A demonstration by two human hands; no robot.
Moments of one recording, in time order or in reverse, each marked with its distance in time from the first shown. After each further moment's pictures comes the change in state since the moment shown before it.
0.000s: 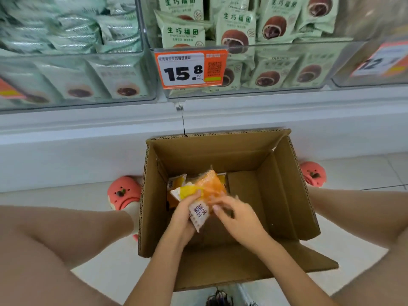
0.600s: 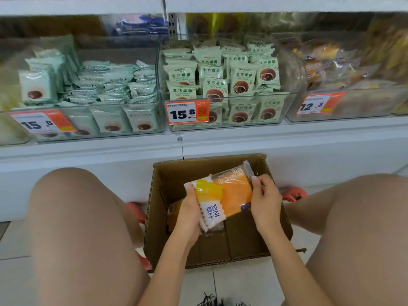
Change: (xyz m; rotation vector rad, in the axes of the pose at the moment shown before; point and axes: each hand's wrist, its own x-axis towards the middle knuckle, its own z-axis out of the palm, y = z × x) left_hand -0.085 0.005 0.056 0.375 -0.105 0.400; right_hand -0.027 -0.043 -0.069 0.172 0.737 -0.012
